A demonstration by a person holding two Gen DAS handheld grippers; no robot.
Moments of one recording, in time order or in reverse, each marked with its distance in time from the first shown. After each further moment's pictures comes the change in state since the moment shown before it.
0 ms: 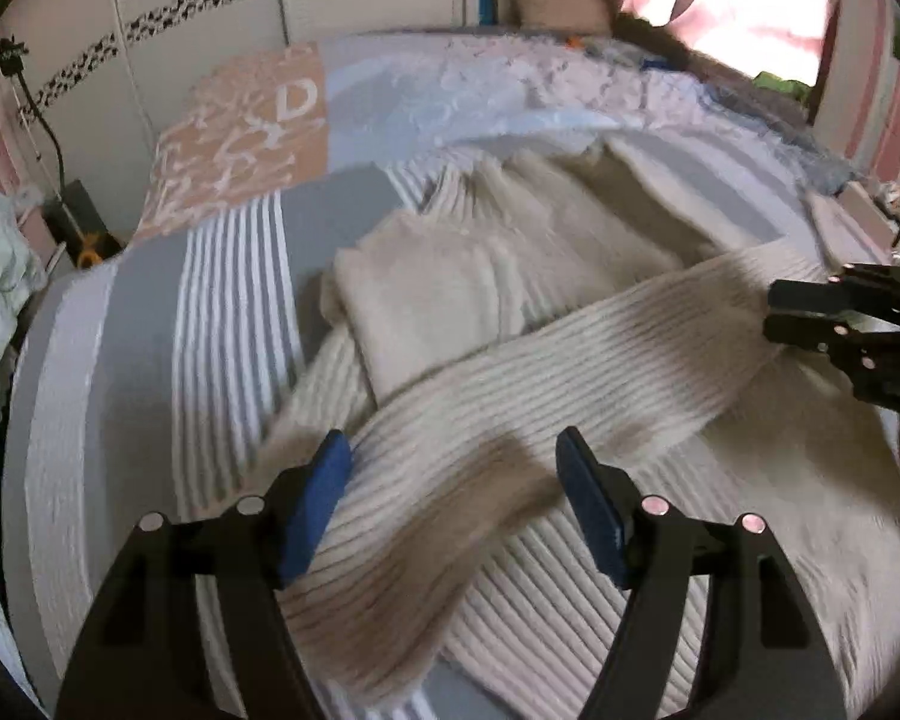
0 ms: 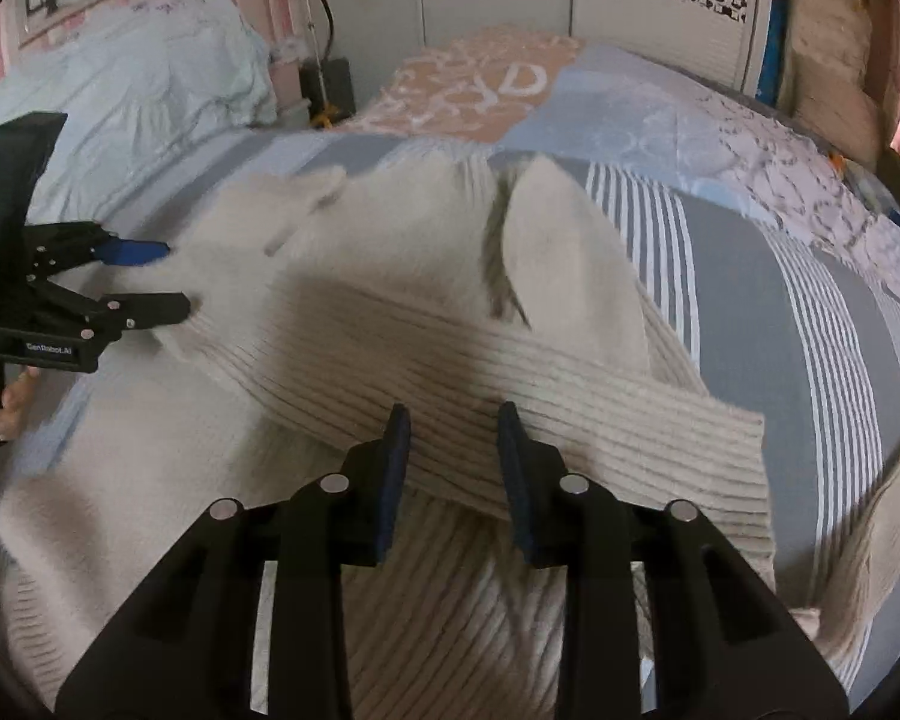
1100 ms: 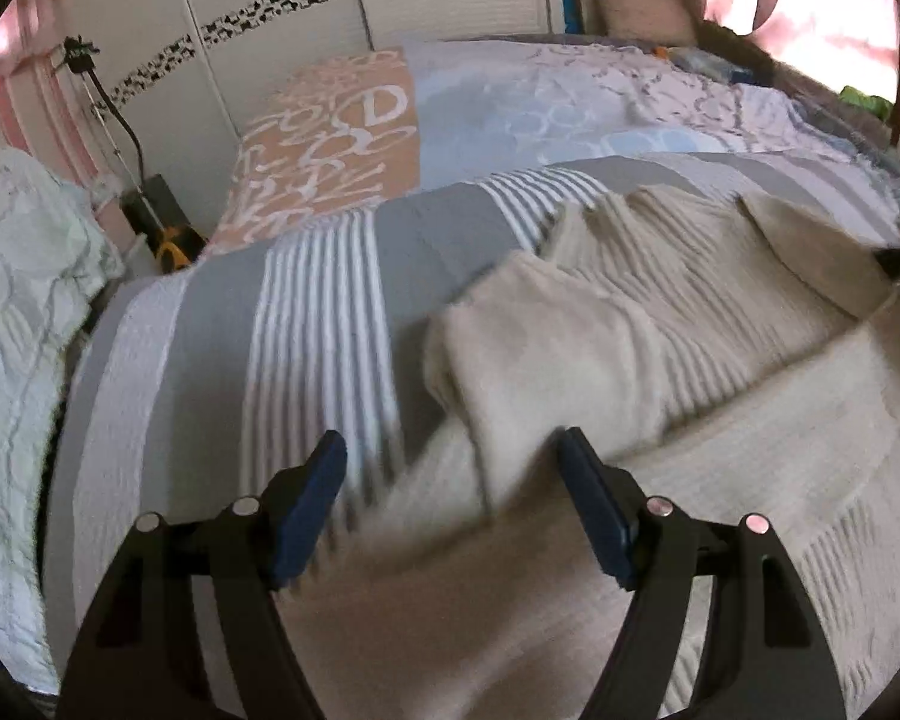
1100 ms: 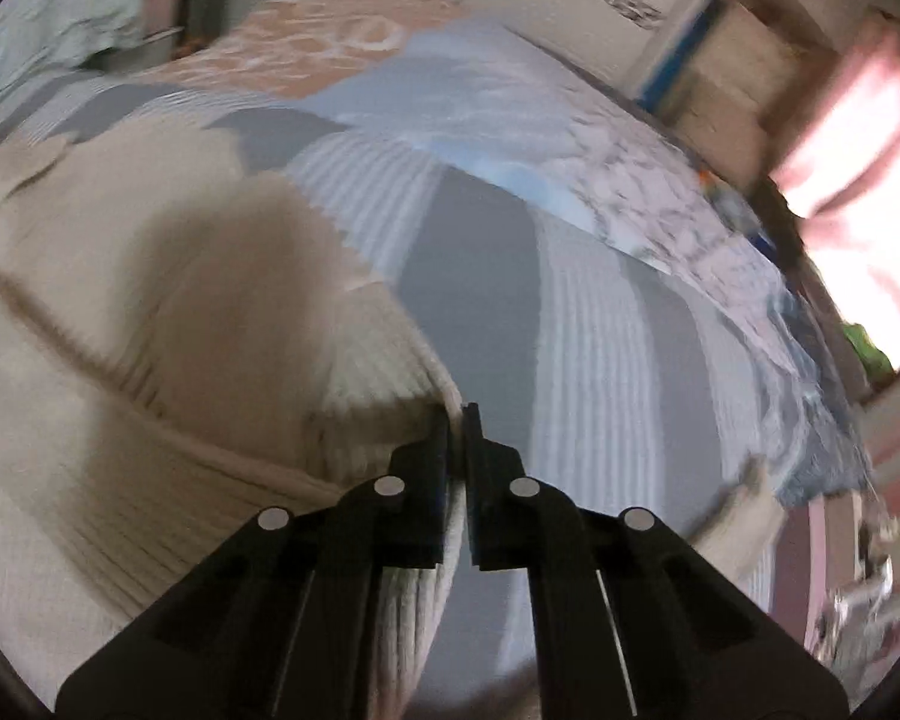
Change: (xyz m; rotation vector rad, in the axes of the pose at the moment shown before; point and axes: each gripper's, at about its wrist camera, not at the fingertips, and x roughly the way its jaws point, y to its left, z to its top) left arm 0.021 0.020 0.033 -0.065 -0.044 0.220; right arm 0.029 -0.112 0.030 -0.048 0.099 -0.419
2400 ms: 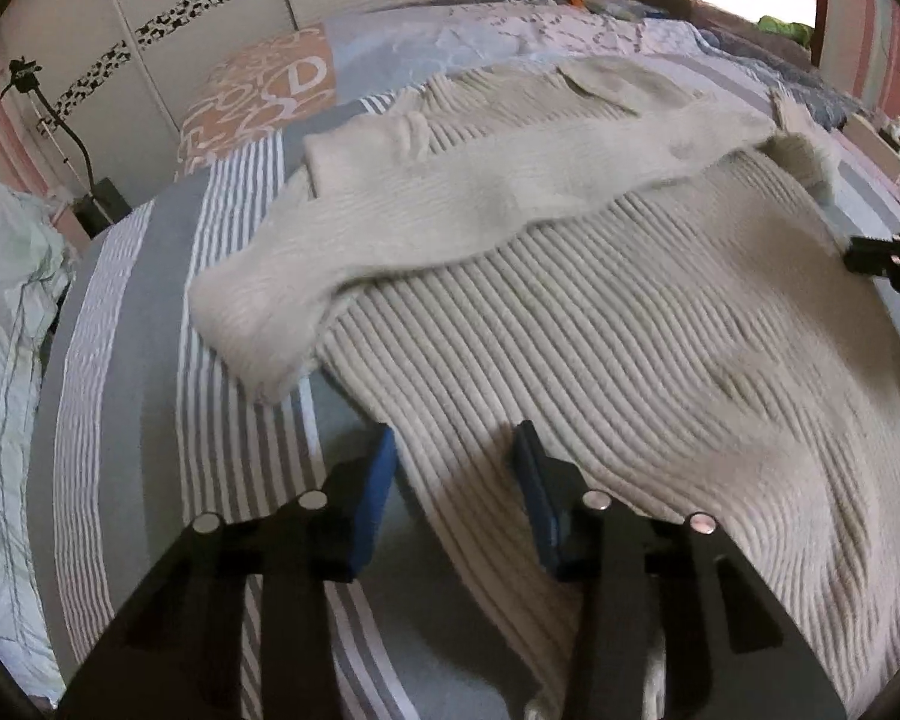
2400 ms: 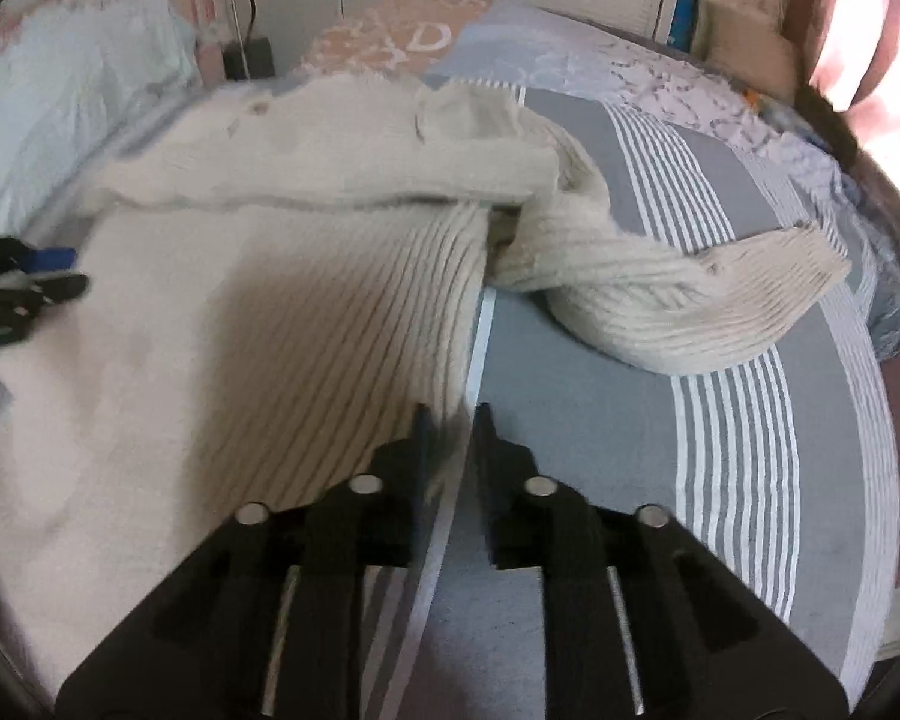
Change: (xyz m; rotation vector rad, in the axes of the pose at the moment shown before) left arm -0.092 -0.062 -0.116 0.115 0.078 -0.115; right arm -0.122 0.032 -0.147 0.184 -0.022 0.322
